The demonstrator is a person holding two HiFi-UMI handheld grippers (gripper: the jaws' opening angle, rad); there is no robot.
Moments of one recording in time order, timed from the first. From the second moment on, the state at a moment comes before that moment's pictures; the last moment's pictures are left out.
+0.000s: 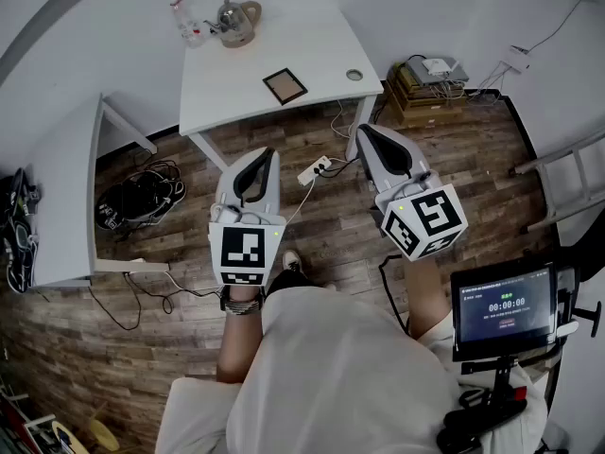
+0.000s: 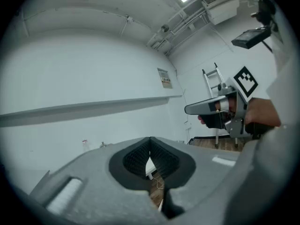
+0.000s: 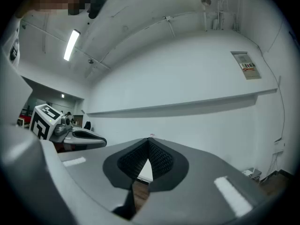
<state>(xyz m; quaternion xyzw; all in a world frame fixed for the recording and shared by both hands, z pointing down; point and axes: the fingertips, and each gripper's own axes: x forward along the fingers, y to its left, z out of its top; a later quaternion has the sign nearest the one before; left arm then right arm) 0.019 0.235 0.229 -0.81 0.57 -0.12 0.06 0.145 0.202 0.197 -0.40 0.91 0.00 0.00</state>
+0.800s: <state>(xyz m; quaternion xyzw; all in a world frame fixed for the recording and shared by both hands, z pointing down) -0.018 0.068 0.283 -0.84 0.52 -0.16 0.03 0.101 0.056 0.246 -0.43 0.90 -0.05 -0.03</state>
